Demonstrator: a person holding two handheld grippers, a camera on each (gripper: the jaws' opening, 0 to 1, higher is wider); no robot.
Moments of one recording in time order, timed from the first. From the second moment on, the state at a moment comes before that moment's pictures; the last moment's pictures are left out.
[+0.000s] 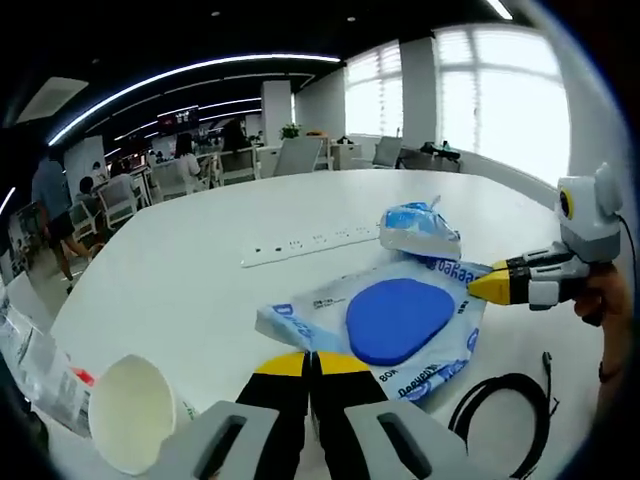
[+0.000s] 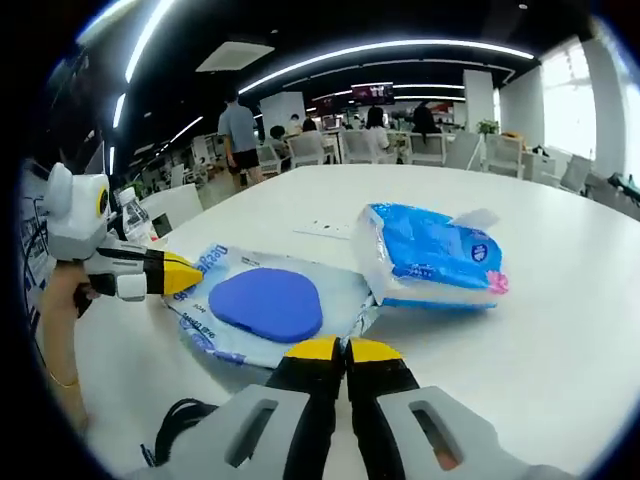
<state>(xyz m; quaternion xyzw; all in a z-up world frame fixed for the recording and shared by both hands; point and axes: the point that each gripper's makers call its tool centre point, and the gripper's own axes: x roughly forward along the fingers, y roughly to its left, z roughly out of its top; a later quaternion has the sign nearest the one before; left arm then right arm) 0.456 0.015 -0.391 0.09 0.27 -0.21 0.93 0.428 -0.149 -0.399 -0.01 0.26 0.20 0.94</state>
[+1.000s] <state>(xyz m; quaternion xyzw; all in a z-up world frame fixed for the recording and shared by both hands) 0.436 0.031 -0.414 0.18 0.33 -0.21 0.90 0.411 -0.130 -0.423 -0.02 0.28 0.21 0.94</state>
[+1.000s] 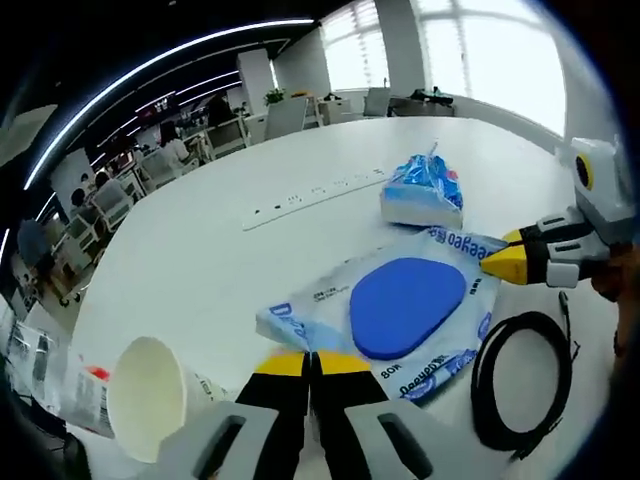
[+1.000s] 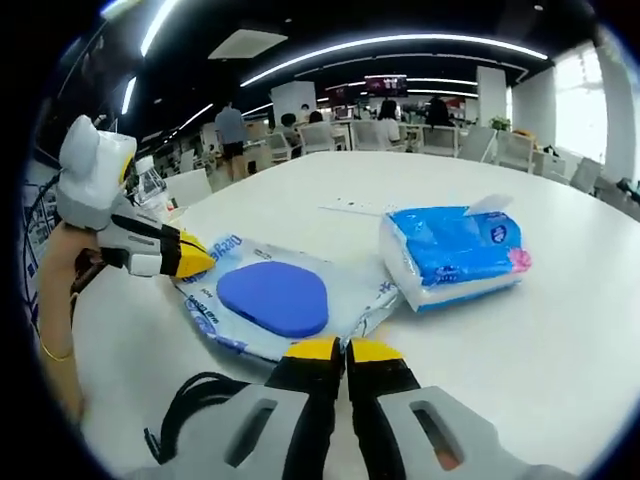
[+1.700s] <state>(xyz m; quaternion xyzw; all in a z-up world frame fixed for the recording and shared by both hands) 0.430 0.036 -0.425 0.23 0.37 -0.22 0.87 0.402 -0.137 -0.440 -0.05 0.32 0.20 0.93</state>
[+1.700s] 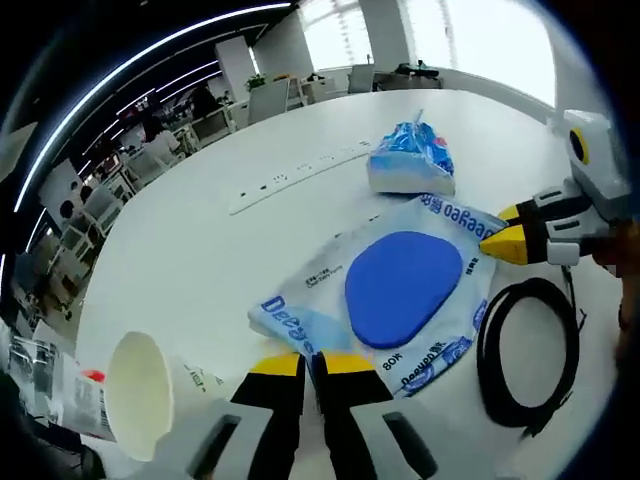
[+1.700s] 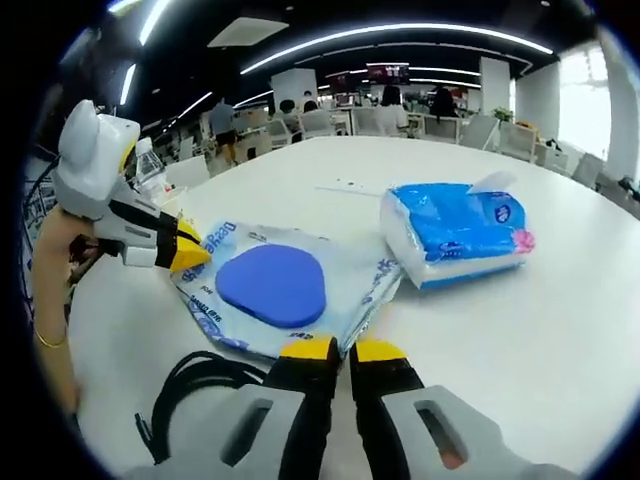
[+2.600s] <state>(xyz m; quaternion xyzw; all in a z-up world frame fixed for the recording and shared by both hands) 0.423 0.033 -0.342 0.21 0.23 -0.24 0.92 0.392 -0.153 -0.399 -0.03 0.28 0.22 0.93</state>
